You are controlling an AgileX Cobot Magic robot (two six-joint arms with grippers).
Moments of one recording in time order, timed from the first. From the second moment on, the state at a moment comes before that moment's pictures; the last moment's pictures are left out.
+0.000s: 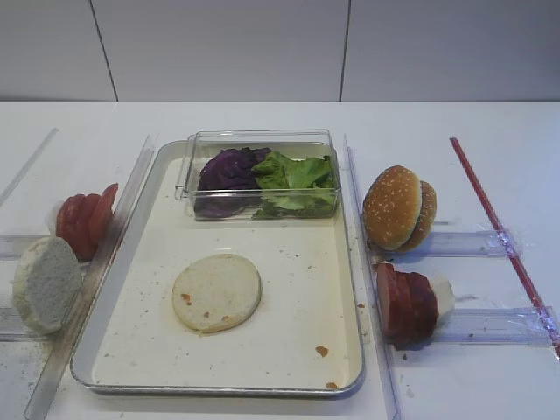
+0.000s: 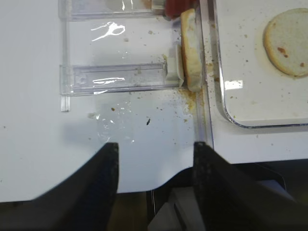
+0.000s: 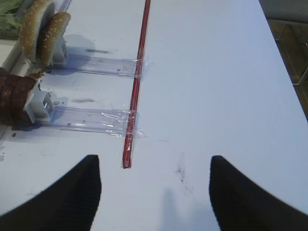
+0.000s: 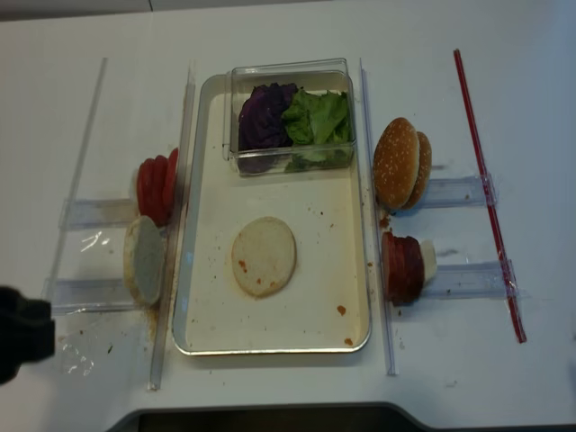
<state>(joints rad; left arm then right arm) -0.07 0.63 -0.78 0.00 1.25 -0.09 0.00 -0.02 -0.47 0.01 1.14 -0.11</state>
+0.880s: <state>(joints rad) -0.07 0.10 -0.62 0.01 1.27 -0.05 0.00 -0.02 -0.47 0.01 1.14 -0.11</state>
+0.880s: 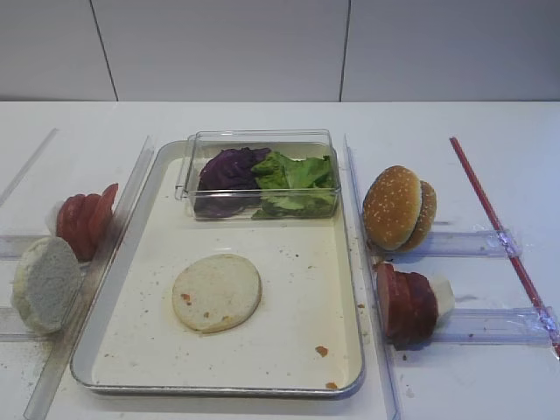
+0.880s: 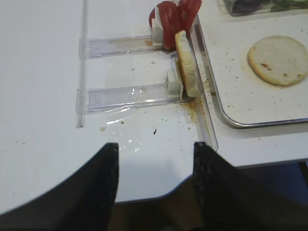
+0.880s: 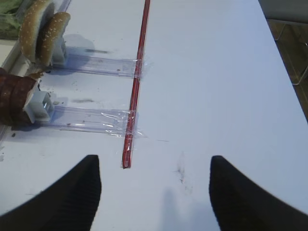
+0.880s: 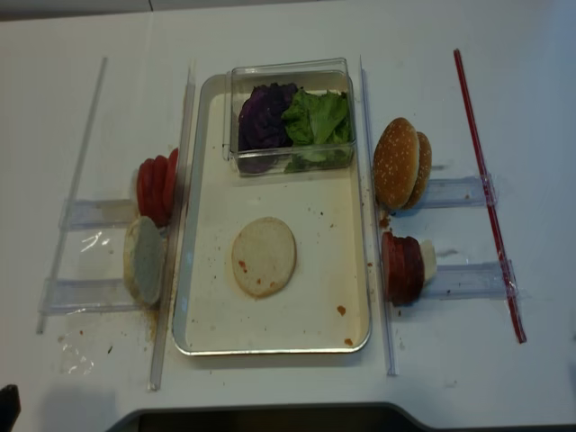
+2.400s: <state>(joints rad) -0.07 -0.02 -0.49 -0.01 1.19 0.02 0.00 -0.02 -0.47 0.01 1.14 -0.11</state>
